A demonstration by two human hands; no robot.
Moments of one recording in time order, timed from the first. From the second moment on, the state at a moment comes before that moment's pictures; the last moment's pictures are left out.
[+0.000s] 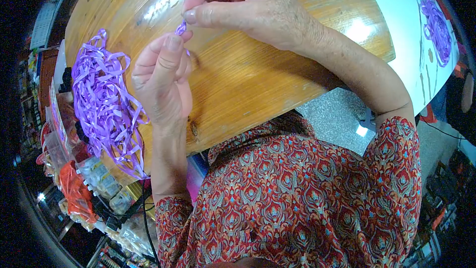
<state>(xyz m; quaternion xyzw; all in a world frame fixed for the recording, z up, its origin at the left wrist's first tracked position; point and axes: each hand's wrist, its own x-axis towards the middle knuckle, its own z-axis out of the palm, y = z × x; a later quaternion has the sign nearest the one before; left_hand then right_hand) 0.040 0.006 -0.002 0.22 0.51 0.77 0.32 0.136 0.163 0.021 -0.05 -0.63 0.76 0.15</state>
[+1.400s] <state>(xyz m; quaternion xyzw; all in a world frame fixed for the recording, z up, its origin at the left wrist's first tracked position) 0.027 0.000 -0.010 0.23 0.52 0.77 0.28 0.111 0.201 -0.006 0.31 -0.81 0.14 0.47</state>
